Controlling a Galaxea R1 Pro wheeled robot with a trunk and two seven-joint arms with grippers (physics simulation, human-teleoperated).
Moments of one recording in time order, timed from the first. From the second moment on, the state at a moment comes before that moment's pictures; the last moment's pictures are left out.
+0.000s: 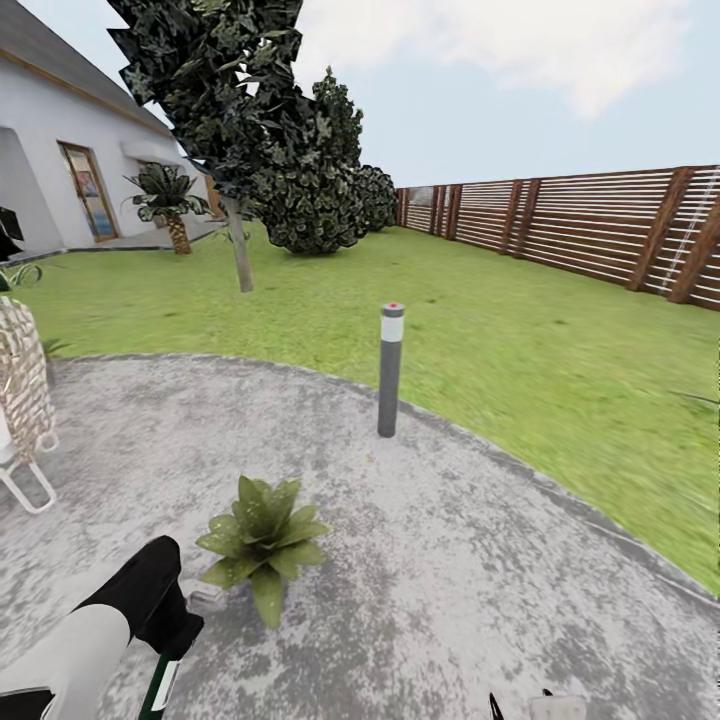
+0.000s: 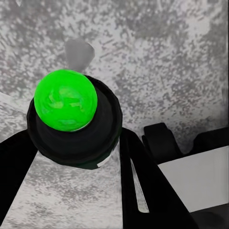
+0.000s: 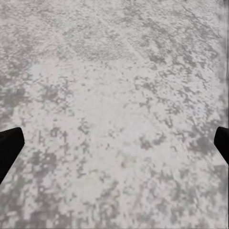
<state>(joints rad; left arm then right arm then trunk) -0.72 0.16 0.09 -0.46 -0.90 1.01 -0.90 -0.35 -0.08 -0.26 -0.03 0.32 -0.71 -0.01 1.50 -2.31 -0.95</state>
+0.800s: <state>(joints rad) -0.72 0.16 0.09 -0.46 -0.89 1.01 -0.90 -0.35 -0.08 -0.26 -0.03 0.32 -0.71 -0.01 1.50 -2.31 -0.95</state>
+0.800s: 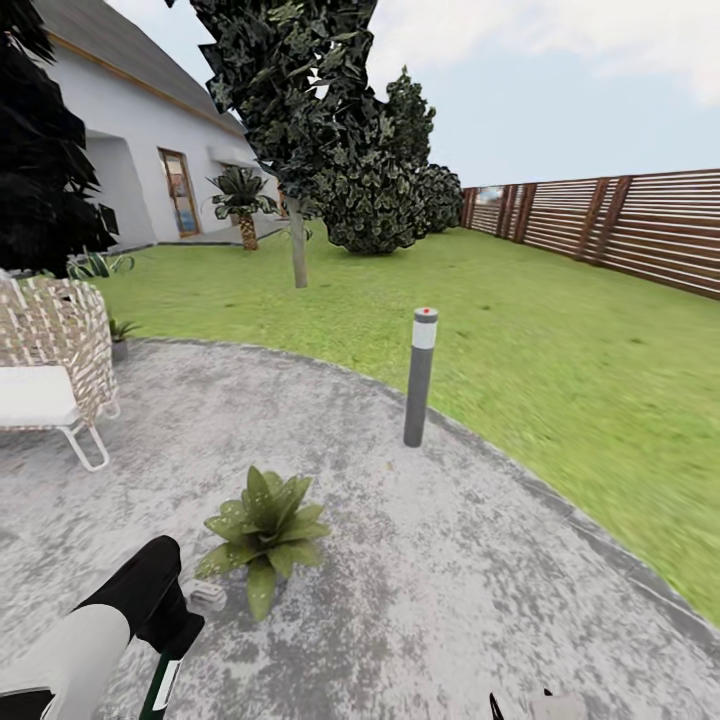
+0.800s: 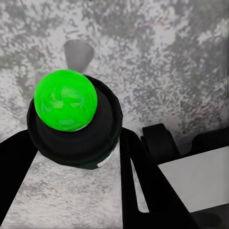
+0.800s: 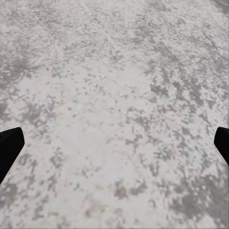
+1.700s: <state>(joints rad) -0.73 0.16 0.08 -0.46 -0.89 1.01 -0.90 -0.35 -0.07 -0.26 -0.03 0.32 -0.71 -0.01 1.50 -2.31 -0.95</state>
